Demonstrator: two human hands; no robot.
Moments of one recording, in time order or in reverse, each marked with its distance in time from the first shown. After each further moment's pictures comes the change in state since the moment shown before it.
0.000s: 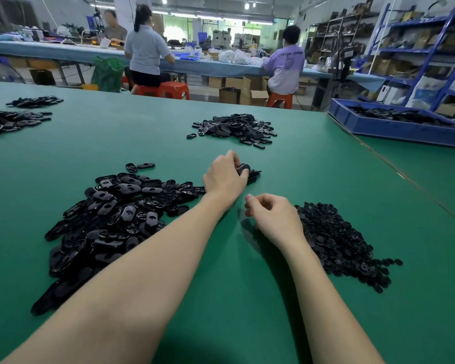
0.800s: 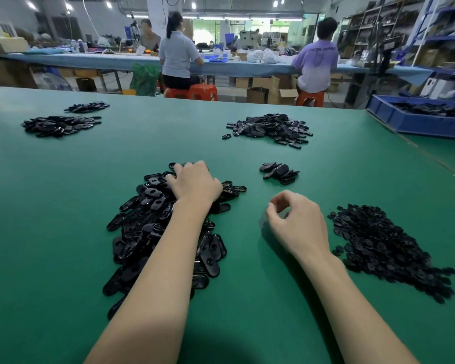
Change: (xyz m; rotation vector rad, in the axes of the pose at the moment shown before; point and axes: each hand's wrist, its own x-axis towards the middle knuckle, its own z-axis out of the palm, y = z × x) left_hand -0.021 -0.081 -0.104 0.453 -0.015 -0.253; right_hand -0.023 -0.022 0.033 -0.209 0.178 -0.270
